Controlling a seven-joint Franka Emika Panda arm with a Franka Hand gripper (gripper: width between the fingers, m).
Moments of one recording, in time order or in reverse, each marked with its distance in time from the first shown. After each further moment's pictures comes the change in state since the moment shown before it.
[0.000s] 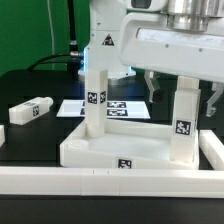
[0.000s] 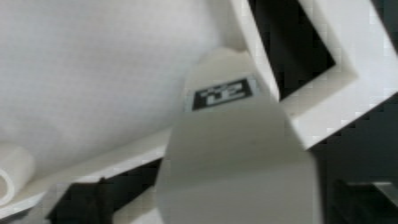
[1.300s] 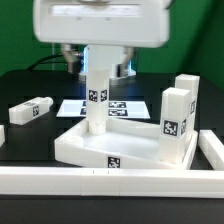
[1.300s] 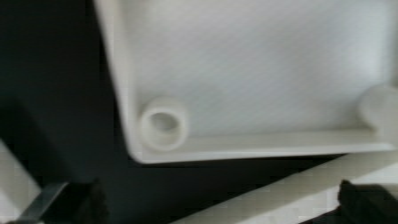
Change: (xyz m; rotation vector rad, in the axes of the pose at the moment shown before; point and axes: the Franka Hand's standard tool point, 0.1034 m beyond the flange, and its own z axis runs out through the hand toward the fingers) arm 0.030 0.155 -0.017 0.040 -0.028 -0.218
